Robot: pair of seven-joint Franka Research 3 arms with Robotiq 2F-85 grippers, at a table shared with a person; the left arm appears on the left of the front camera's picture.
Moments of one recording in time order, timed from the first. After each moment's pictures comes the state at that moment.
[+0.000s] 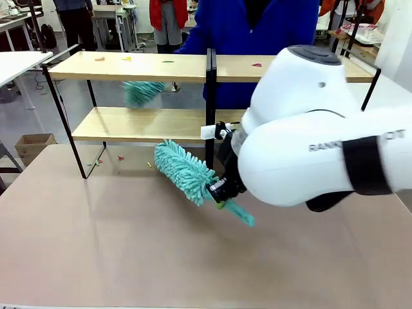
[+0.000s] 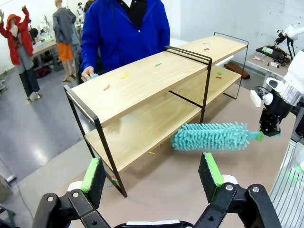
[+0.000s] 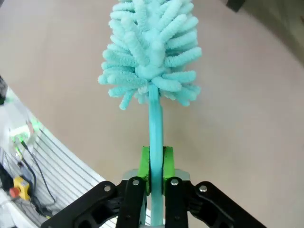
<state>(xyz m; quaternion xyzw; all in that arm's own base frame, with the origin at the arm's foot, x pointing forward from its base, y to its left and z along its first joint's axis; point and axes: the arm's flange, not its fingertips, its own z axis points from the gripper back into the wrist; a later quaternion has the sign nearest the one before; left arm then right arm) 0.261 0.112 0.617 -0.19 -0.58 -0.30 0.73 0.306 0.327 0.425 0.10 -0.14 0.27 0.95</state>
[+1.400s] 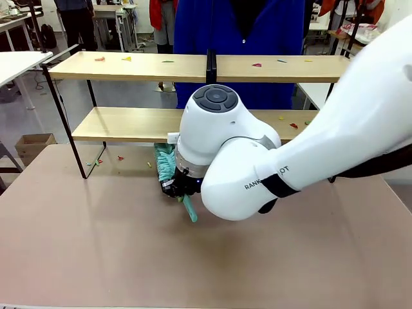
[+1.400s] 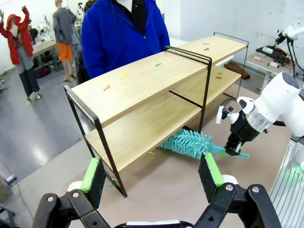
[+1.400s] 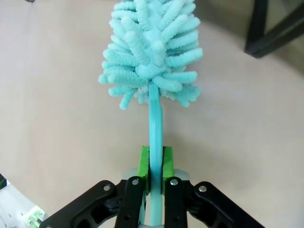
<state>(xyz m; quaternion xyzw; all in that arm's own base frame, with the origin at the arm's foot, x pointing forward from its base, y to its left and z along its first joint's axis) 0.261 0.112 0.617 -0.19 -0.58 -0.30 0.73 0.369 0.431 0.356 0.09 -0.18 0.15 0.97</state>
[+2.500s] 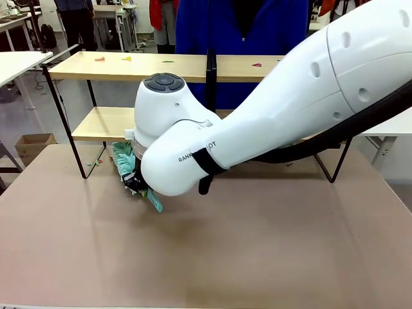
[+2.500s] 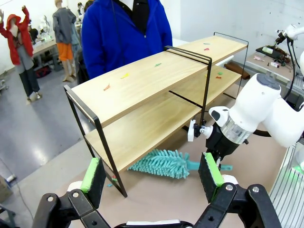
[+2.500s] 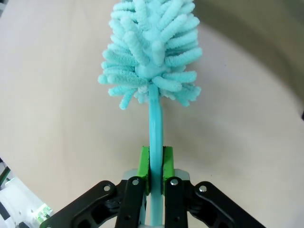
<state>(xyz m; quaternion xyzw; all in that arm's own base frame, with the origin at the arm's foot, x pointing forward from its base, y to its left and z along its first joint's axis) 0.261 0.112 0.617 -0.19 -0.58 -0.30 0.73 0.405 0.523 0.360 0.10 -0.14 0.24 0.96</state>
